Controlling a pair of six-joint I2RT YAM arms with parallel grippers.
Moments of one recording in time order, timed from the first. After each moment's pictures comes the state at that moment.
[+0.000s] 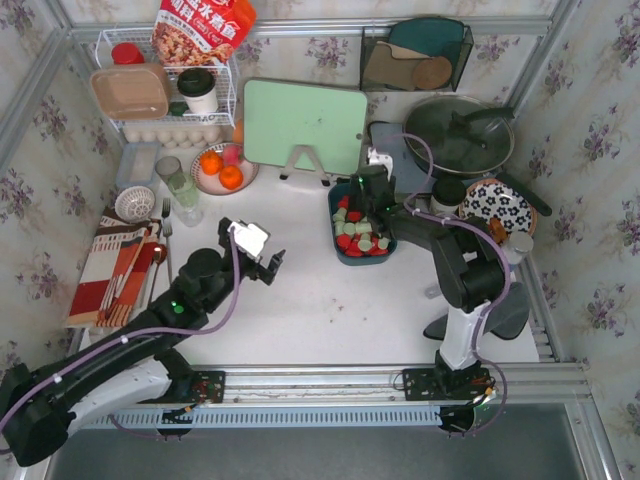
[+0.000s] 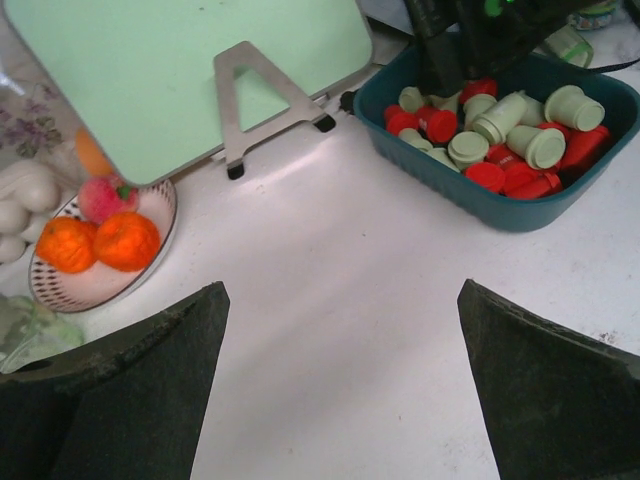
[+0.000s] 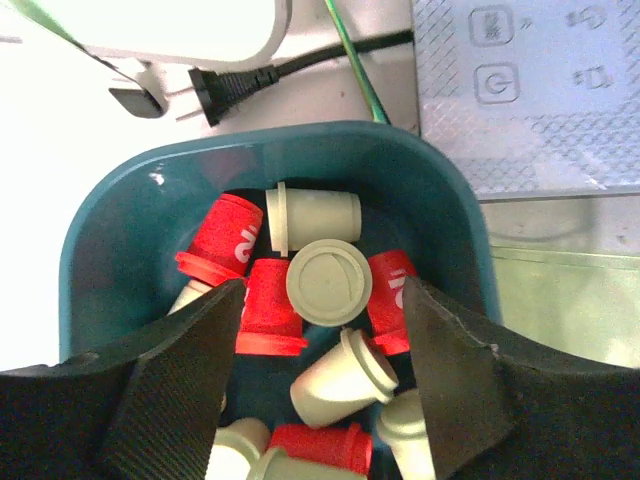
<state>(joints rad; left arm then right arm) -0.81 0.88 0.52 0.25 -0.17 0.25 0.42 1.91 1.14 0.18 0.32 0.31</state>
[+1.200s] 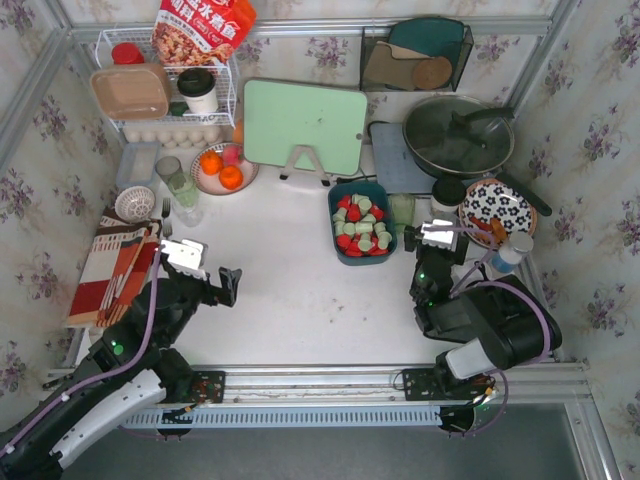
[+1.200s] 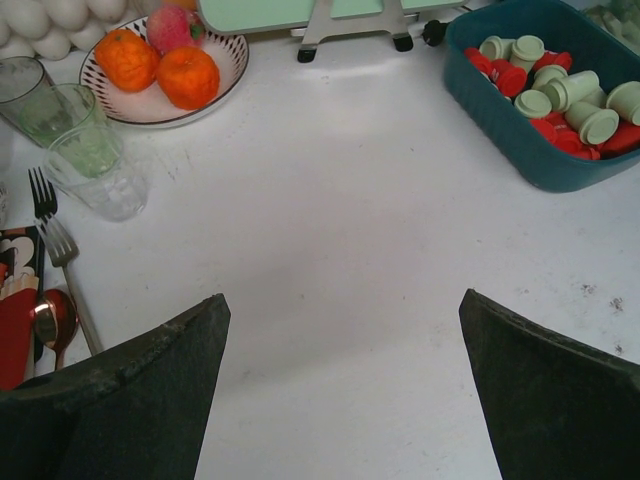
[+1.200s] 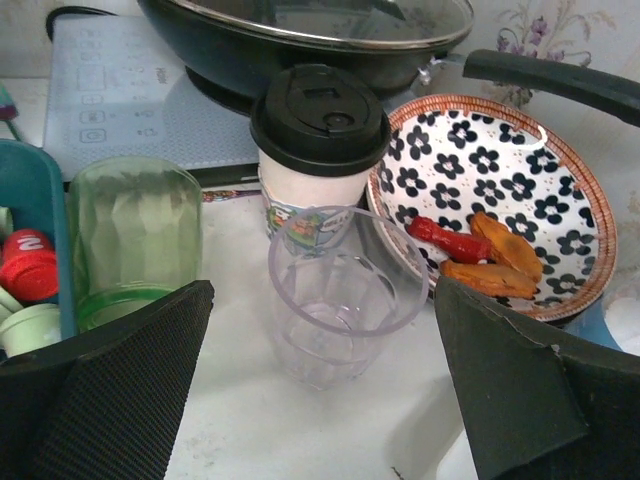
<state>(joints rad) -0.82 0.39 0.55 -0.41 -0.41 -0.11 0.35 1.48 0.15 1.39 0.71 -0.20</state>
